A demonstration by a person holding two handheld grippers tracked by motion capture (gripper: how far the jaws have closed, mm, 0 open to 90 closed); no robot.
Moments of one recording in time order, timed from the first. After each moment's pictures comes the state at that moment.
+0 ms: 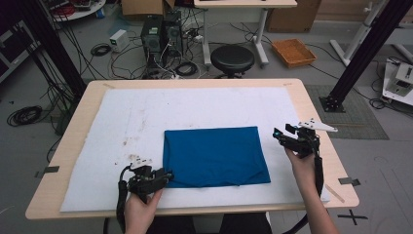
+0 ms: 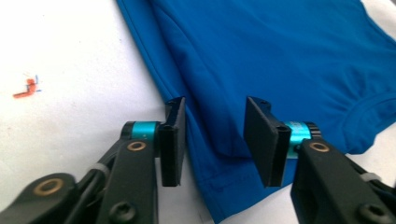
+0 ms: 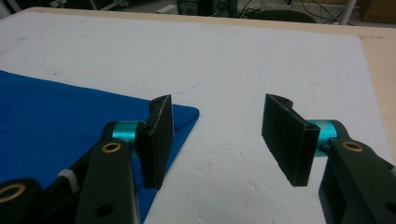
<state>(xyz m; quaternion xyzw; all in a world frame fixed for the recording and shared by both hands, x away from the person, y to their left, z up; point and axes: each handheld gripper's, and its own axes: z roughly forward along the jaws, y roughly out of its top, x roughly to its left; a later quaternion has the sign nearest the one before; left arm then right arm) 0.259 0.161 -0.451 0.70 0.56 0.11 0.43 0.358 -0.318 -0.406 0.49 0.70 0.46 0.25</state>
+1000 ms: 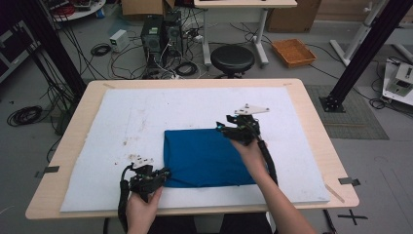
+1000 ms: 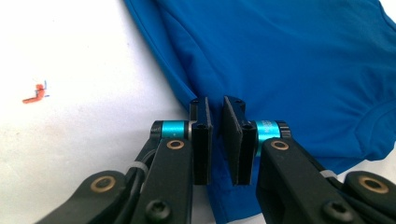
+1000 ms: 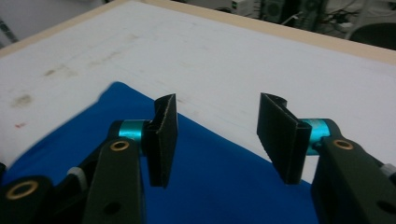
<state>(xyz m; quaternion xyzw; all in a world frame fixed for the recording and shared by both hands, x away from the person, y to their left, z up) 0.262 0.160 -0.452 0.69 0.57 0.12 0.43 0.395 -0.146 -0.384 0.38 0.77 0.48 0.17</state>
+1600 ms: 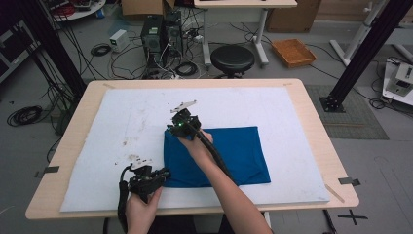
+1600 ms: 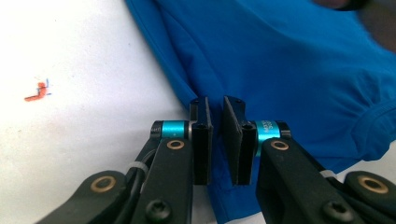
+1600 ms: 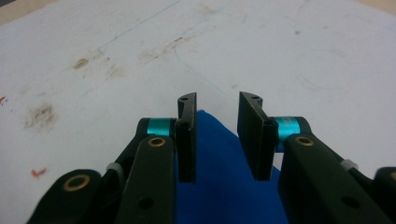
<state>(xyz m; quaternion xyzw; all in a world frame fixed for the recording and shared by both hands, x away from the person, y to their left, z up) 0.260 0.161 -0.453 0.69 0.57 0.12 0.43 0.433 0.018 -0.411 0.34 0.84 0.40 0.12</state>
